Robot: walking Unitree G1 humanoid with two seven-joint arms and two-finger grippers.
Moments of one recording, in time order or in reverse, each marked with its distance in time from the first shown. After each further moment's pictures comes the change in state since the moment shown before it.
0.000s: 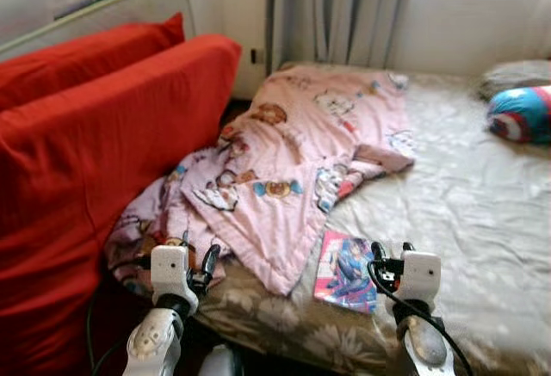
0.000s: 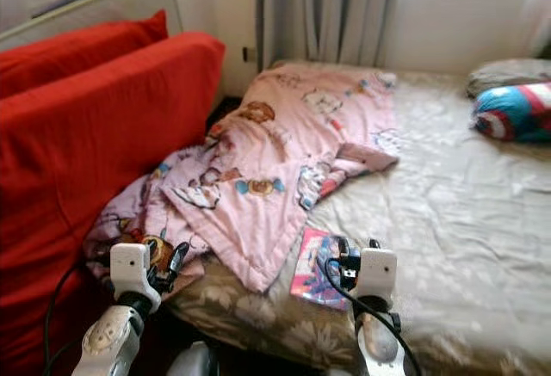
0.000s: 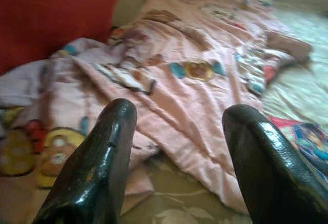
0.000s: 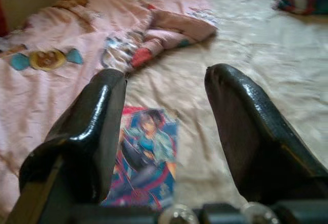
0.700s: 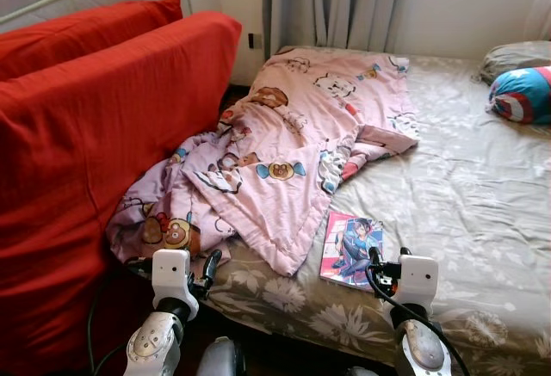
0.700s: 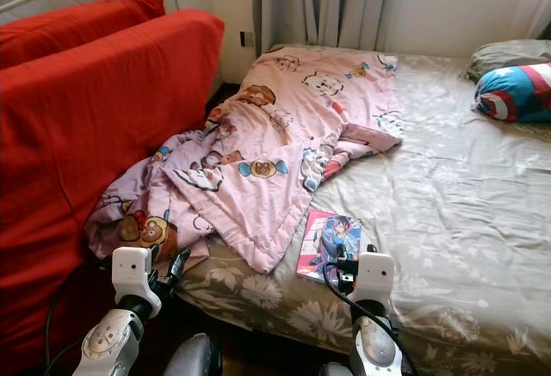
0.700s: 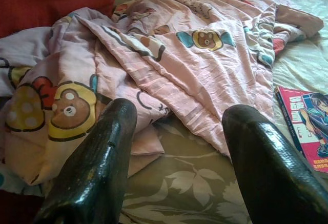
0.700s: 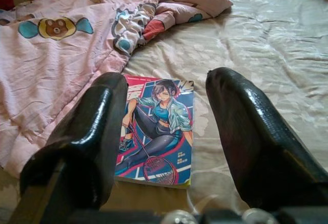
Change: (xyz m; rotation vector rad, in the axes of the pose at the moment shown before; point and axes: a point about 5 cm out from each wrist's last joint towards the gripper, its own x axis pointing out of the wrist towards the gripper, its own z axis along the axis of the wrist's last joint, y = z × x) left arm -0.007 0.001 -0.008 0.000 0.031 -0.001; right arm 0.002 0.005 -0.001 -0.001 0.016 0.016
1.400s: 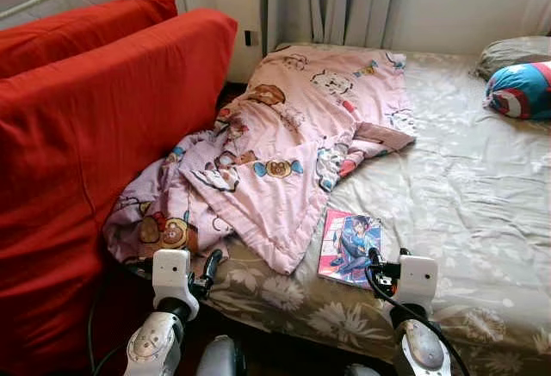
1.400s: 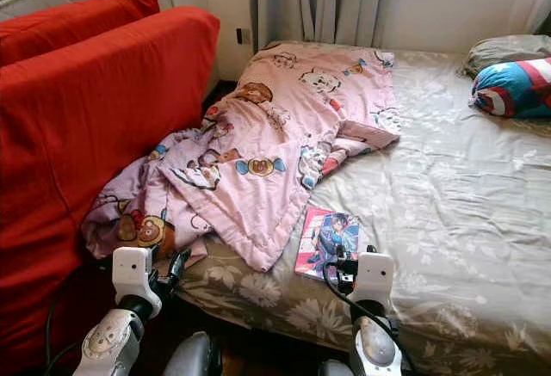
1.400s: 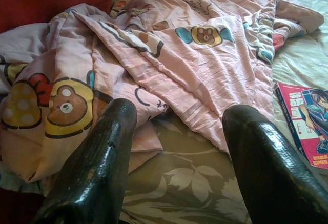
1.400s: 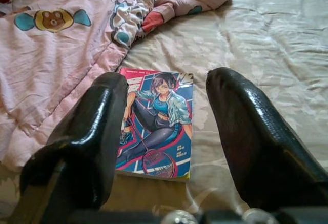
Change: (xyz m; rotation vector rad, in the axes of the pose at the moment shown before) left arm 0.000 0.000 0.000 0.000 0.001 0.000; right arm 0.000 0.000 -0.001 0.000 0.010 0.000
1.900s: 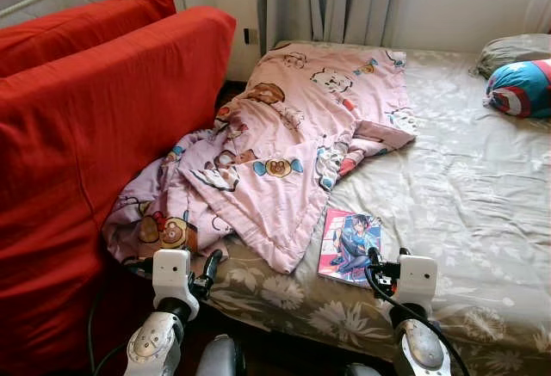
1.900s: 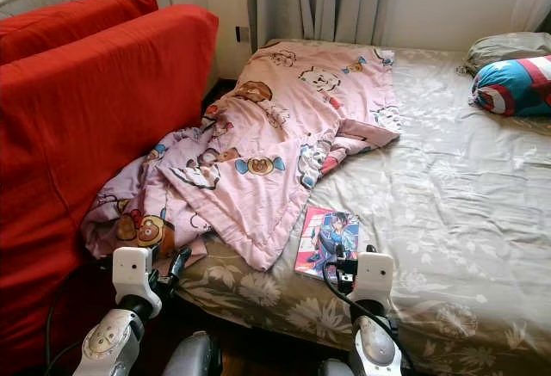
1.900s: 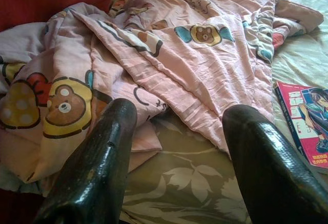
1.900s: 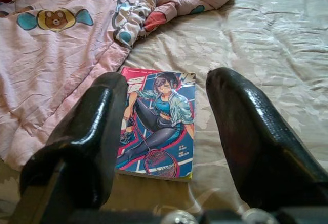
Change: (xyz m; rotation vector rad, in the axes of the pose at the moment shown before) left arm 0.000 0.000 0.000 0.000 0.001 -0.002; right arm 0.000 0.001 0.000 0.003 -0.001 0.012
